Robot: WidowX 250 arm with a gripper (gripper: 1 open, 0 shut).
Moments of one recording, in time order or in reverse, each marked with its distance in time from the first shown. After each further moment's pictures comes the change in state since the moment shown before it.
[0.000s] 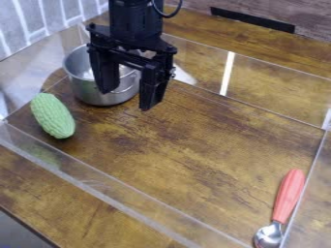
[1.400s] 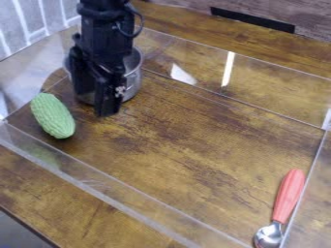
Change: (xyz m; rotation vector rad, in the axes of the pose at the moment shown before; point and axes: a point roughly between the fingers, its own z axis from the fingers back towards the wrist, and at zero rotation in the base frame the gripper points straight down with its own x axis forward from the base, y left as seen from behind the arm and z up) arm 0.001 0.061 -0.027 0.078 0.076 -0.366
